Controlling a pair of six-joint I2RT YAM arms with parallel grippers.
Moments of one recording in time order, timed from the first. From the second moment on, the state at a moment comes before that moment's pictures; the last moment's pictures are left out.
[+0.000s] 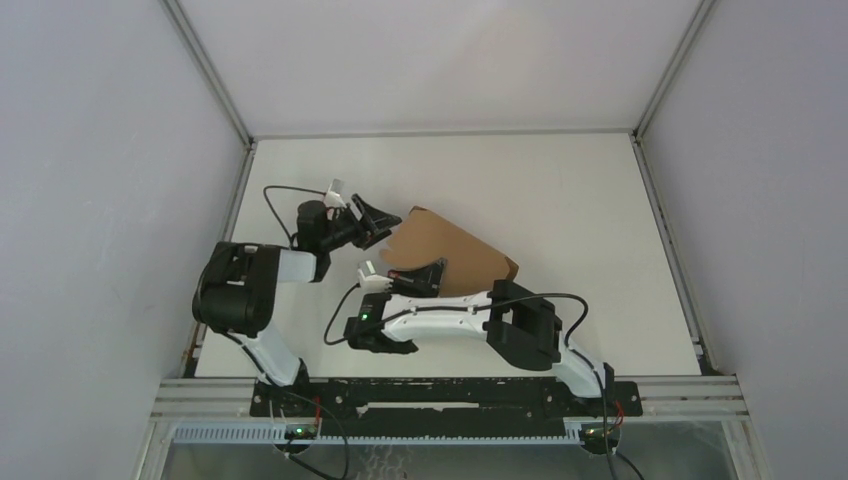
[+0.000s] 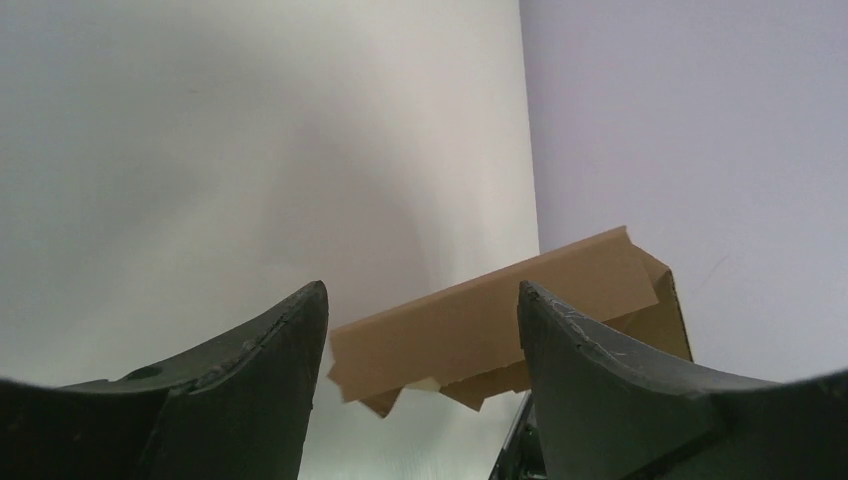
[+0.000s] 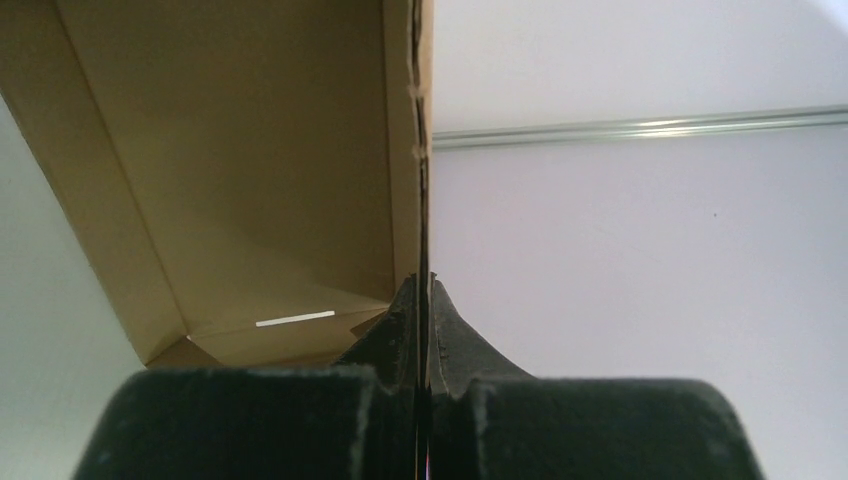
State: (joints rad) left arm -0.13 1.71 0.63 0.75 0.67 -0.98; right arm 1.37 2.19 1.76 -1.59 1.45 0.60
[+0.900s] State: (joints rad) left arm -0.22 1.81 0.67 0.94 0.74 -0.99; right arm 1.36 2.07 1.84 -1.44 1.20 0.30
